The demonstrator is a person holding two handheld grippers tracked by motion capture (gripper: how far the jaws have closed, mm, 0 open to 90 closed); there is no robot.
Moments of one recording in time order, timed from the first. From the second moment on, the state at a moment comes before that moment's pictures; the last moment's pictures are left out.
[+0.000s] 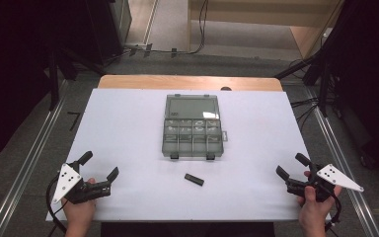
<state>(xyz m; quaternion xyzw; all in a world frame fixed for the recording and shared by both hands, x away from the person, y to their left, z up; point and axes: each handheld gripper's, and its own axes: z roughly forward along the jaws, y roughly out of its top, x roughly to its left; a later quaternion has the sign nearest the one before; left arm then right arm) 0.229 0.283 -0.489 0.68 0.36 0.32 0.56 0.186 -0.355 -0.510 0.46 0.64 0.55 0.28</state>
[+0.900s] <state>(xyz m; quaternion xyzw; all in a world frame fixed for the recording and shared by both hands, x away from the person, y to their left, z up) 0.228 0.281 -0.490 0.68 0.35 0.32 0.56 0.211 -0.278 -0.475 0.36 0.74 0.52 0.24</state>
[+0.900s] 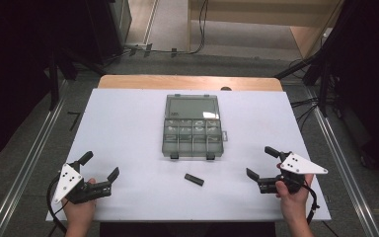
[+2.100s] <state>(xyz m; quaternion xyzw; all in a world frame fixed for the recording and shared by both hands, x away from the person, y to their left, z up) 0.228 0.280 -0.490 0.68 0.35 0.32 0.55 0.238 -0.224 -0.460 0.33 0.78 0.51 0.18</state>
